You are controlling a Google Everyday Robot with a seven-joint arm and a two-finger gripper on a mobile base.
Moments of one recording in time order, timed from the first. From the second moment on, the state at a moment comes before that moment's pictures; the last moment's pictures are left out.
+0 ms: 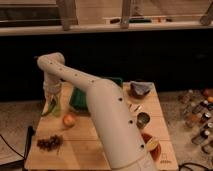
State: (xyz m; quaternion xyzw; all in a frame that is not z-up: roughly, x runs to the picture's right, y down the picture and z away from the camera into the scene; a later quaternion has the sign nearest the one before) arm -0.303 0.079 0.836 -0.27 -0.39 -0.57 0.67
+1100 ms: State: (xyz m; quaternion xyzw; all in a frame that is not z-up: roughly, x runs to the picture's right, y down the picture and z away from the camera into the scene) arm -0.296 0.075 0.846 -0.28 -0.40 -0.57 0.66
